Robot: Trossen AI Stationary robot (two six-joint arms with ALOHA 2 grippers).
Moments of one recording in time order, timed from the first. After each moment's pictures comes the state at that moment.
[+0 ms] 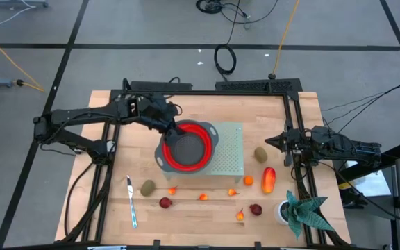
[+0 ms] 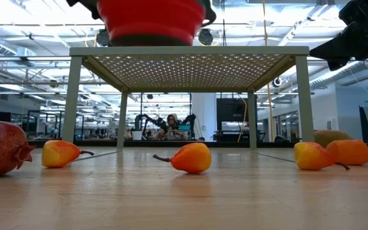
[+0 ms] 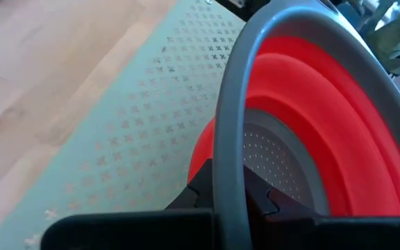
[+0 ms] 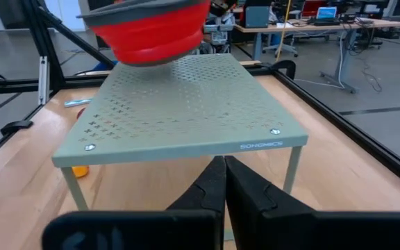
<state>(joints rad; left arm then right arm) 0.26 1.27 1.08 -0.47 0.27 -0.38 -0.03 0.00 0.29 -0.45 0.08 0.04</state>
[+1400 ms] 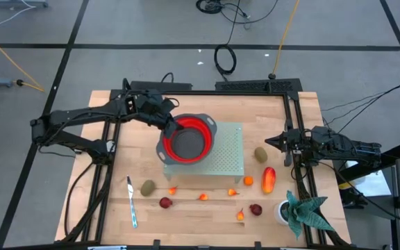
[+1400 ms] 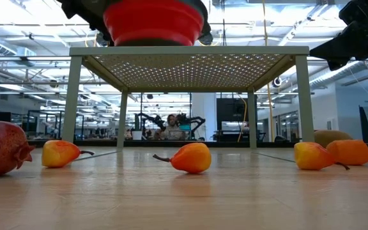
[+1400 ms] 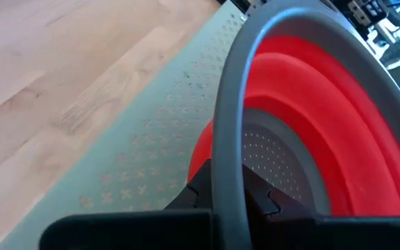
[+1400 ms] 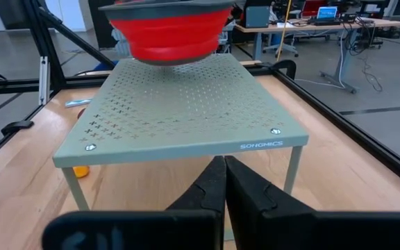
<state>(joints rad) 0.34 1.24 1.00 -0.39 0.31 -0.49 -0.03 0.01 0.29 -0.45 0.08 0.05</state>
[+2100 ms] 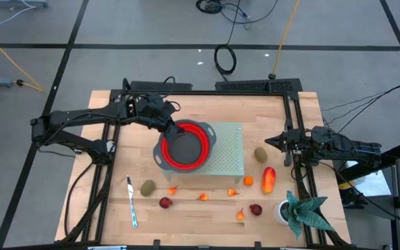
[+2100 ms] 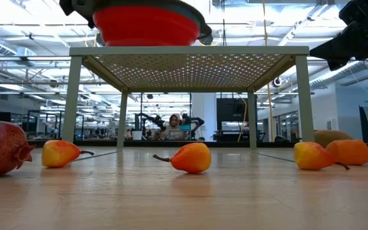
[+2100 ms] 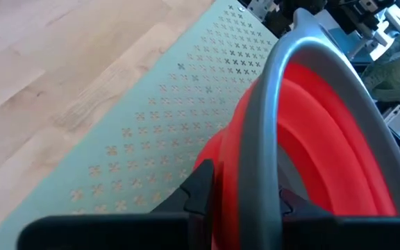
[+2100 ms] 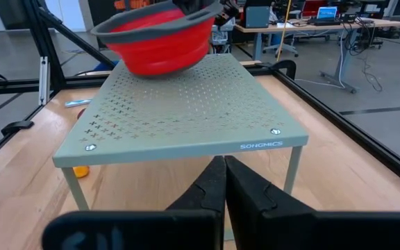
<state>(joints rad) 0.29 1.24 1.00 -0.40 0.24 -0.48 -0.03 0.01 0.29 -0.45 0.09 0.05</state>
